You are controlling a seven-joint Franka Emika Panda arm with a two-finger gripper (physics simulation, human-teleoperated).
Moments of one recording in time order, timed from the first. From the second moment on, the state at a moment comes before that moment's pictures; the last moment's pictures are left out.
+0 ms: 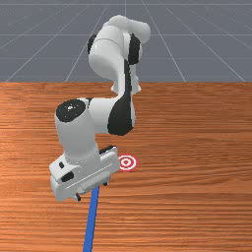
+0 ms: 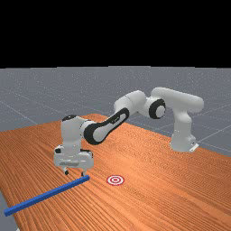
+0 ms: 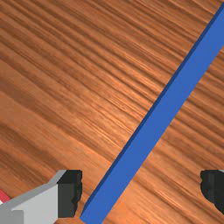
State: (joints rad) arm -0.13 1.30 -0.04 -0.65 0.13 1.94 0.00
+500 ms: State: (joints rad) arm -0.13 1.37 -0.04 -0.56 0.12 1.91 0.00
